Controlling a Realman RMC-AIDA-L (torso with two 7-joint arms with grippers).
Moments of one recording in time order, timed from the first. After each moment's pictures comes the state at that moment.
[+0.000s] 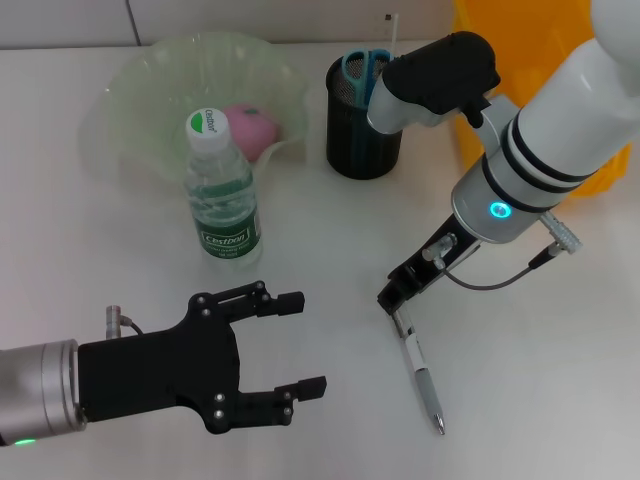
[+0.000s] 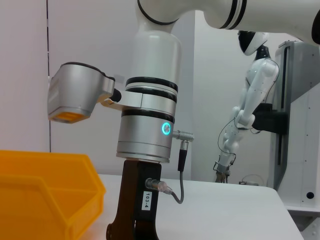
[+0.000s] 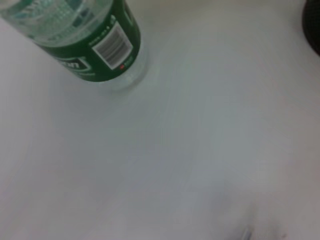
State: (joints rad) left arm -0.19 -2.06 1.36 0.69 1.41 1.61 -0.92; right arm 0.80 2.09 -1.68 -1.05 -2.47 -1.39 2.95
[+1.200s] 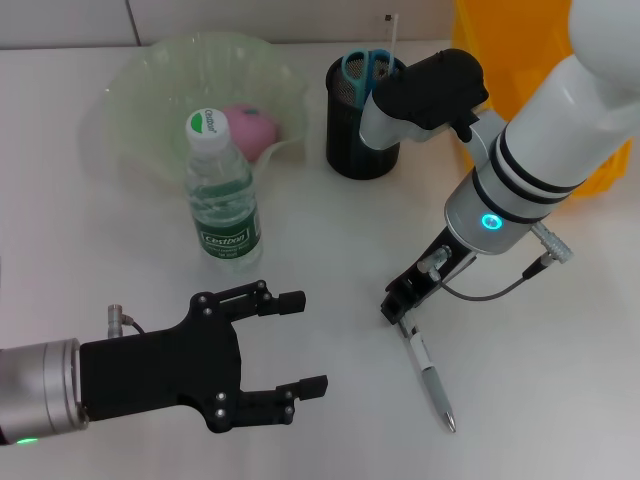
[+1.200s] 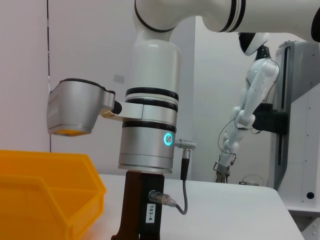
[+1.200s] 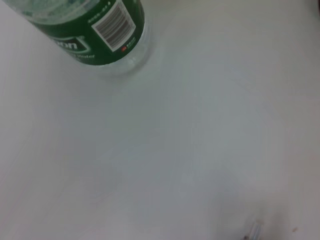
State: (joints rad) left arm -0.19 -2.06 1.36 0.68 1.42 1.60 -0.92; right arm 0.83 2.09 -1.72 -0.97 -2.45 -1.36 2.95
